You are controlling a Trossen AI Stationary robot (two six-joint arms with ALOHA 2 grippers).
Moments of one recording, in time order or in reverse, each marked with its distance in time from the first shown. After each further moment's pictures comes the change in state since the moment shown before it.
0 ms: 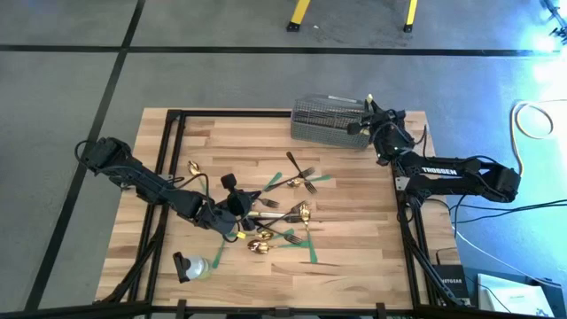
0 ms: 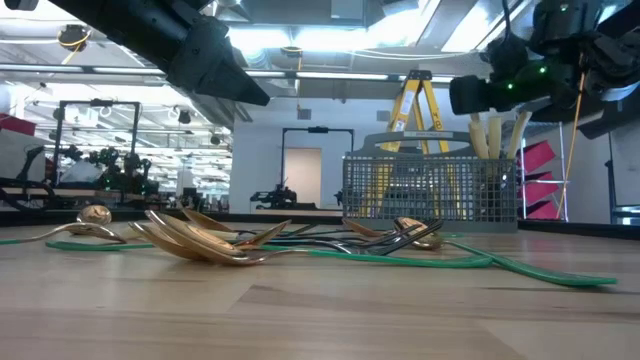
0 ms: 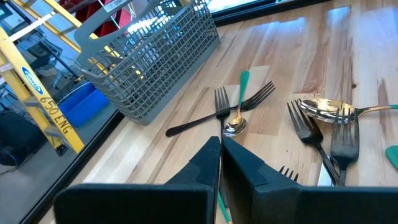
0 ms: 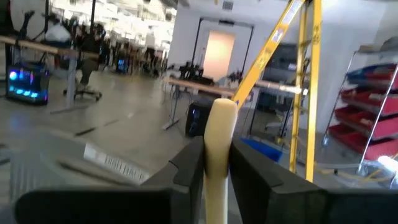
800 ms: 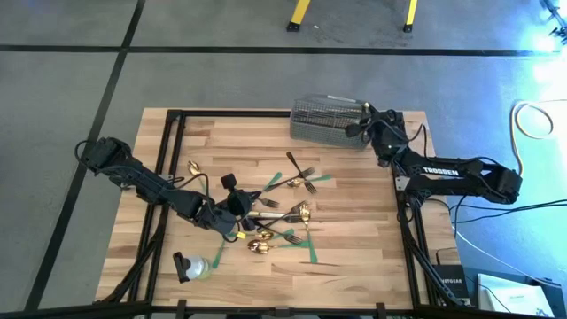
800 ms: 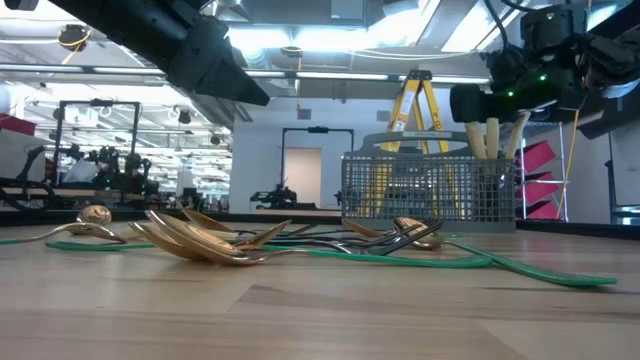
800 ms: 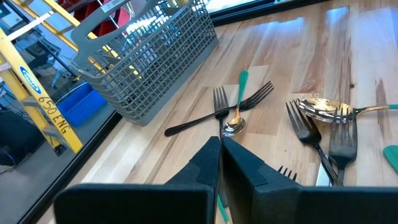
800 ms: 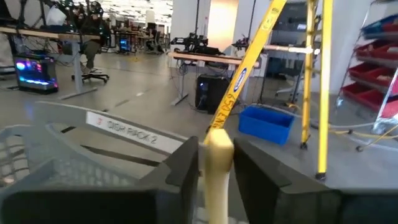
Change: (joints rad) left arm 0.000 0.000 0.000 0.000 0.005 -0.003; right arm 0.000 -0.004 0.006 -0.220 0.006 0.239
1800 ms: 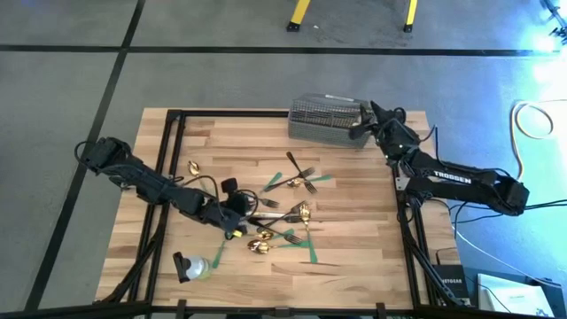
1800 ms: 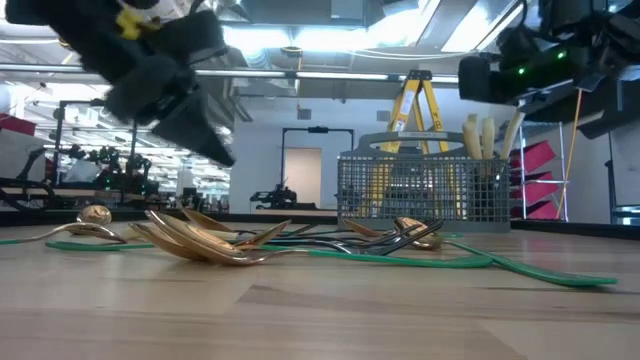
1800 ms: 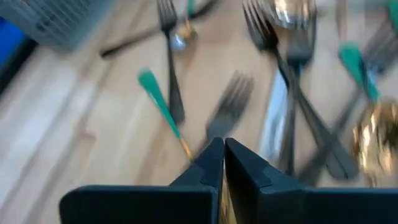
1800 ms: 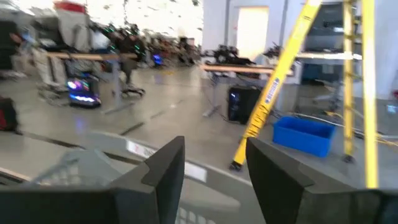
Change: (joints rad) left arm 0.030 0.000 0.000 -0.332 0.343 -0.257; right arm 0.001 -0.215 0.040 -0.145 -0.160 0.023
